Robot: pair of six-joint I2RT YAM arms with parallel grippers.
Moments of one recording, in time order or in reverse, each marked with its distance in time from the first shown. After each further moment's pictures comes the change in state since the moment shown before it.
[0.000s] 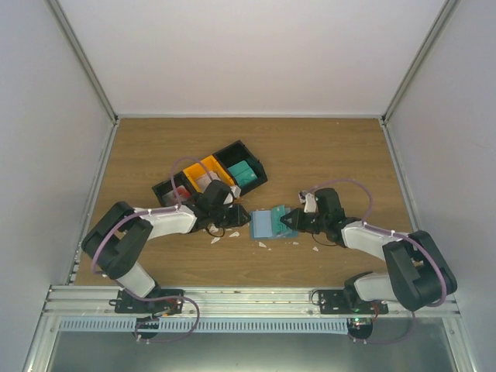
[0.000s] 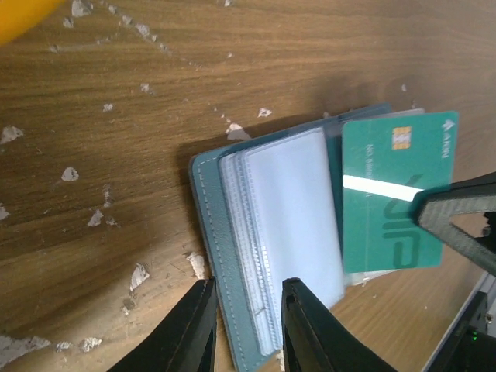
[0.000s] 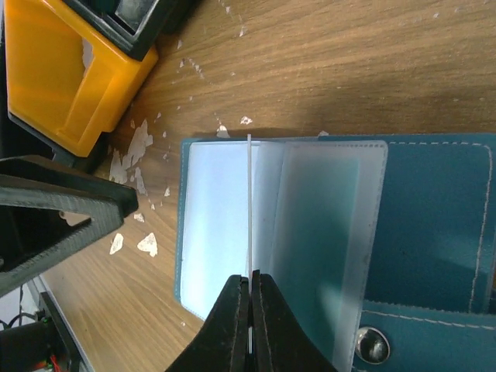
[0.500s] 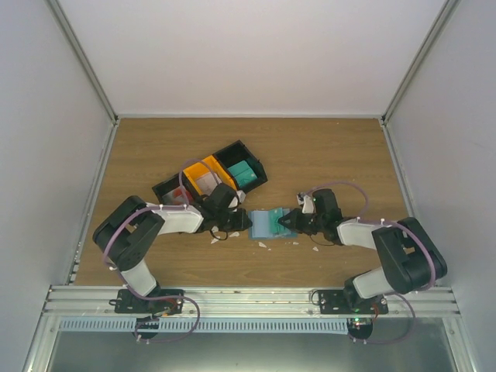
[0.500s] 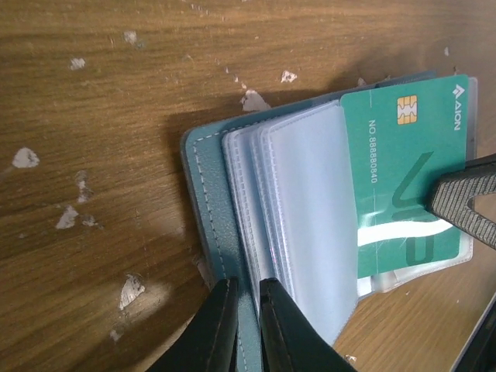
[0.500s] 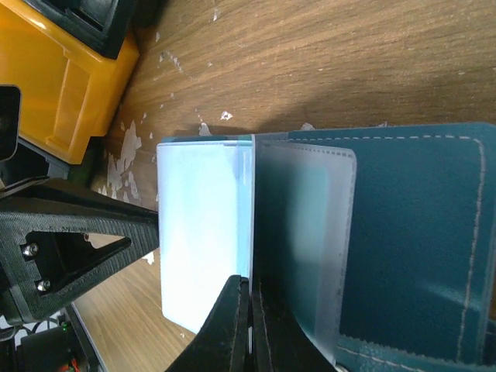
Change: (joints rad) left arm -0.030 0.101 0.018 0.023 0.006 0.019; right arm -0.008 0.111 -0.007 0.101 -0.038 0.069
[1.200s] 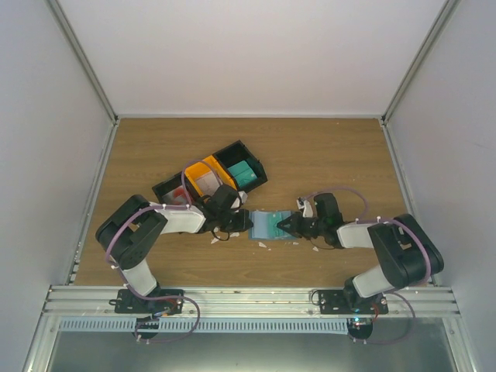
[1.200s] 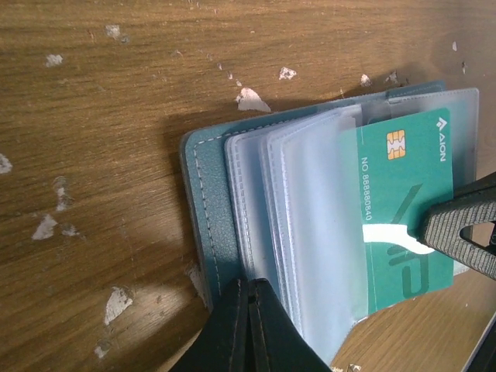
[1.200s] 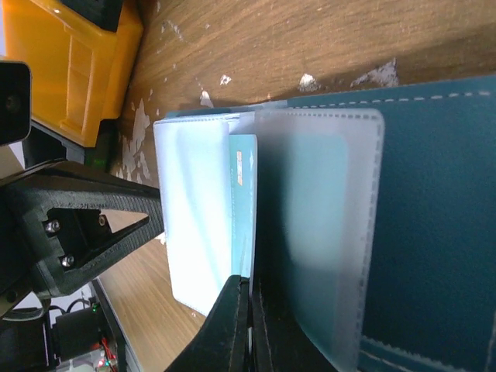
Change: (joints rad) left arm -0.019 0.027 0.010 0.007 -0.017 -0.001; right arm -0.011 0.056 -0.048 0.107 -0.094 0.057
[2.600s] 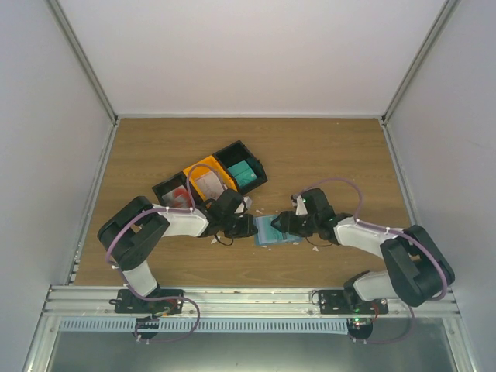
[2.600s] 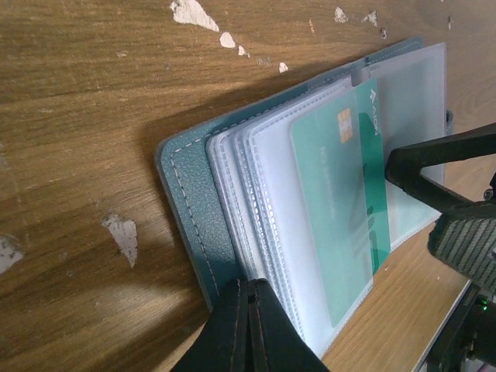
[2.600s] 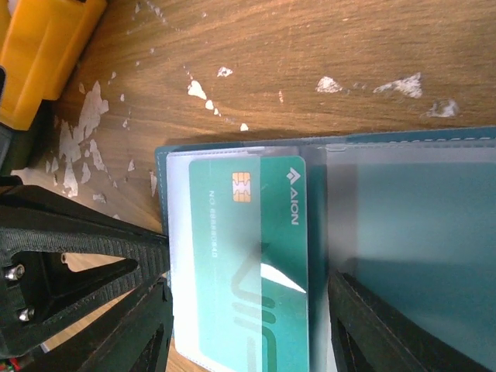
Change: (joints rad) left arm -0.056 0.003 -0.007 0.014 0.037 -0.079; right arm 0.132 -0.135 0.121 -0.339 0.253 -0.092
